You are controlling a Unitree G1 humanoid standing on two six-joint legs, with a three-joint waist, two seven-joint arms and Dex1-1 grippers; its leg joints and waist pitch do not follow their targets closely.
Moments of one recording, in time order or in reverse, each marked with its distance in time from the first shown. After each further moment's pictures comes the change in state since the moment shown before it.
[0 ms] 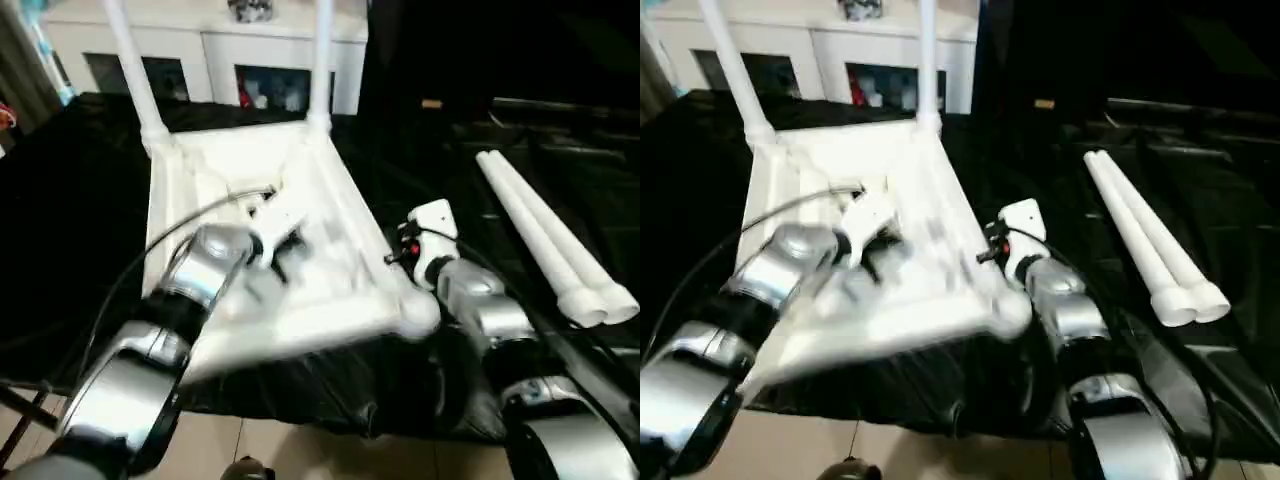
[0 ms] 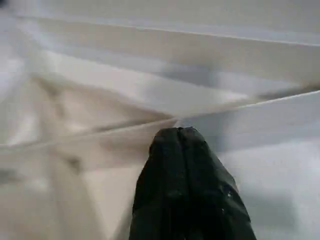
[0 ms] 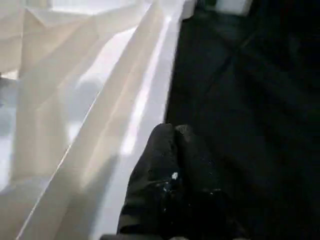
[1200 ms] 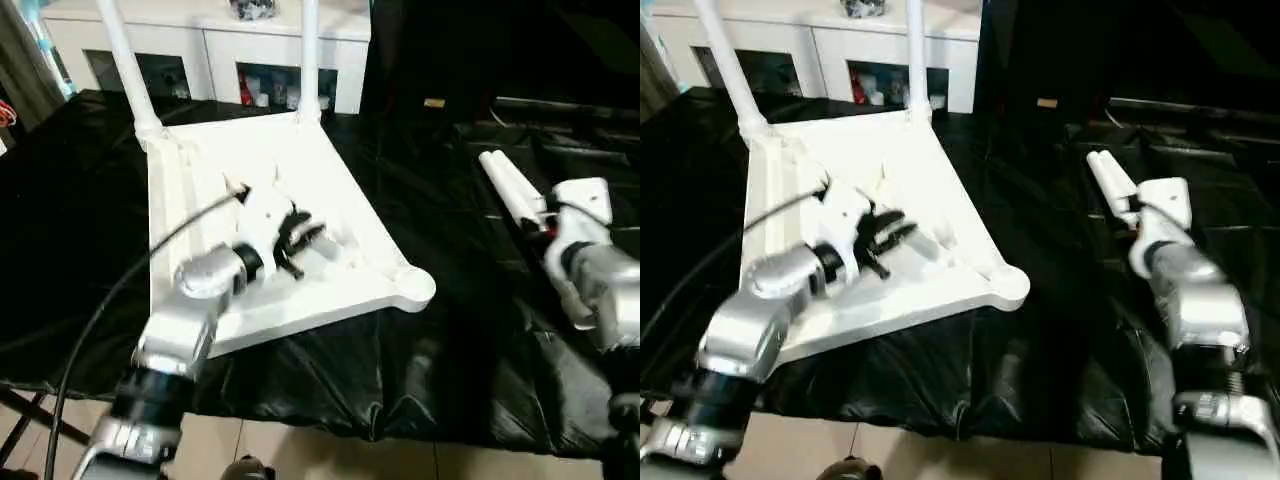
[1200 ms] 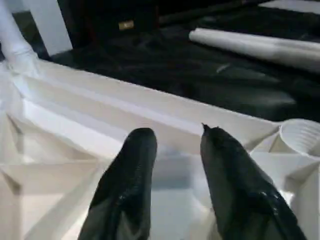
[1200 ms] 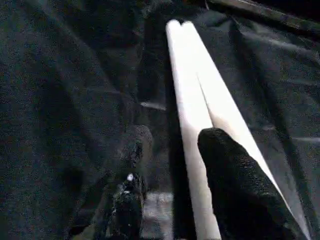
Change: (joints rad) left arm 0.431 -0.052 0.103 -0.809 -0.222 0.221 -0.035; right arm 0.050 -0.316 -0.193 -0.202 -0.021 0.447 -0.142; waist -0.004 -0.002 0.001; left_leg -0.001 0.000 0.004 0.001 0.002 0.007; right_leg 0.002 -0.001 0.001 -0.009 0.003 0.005
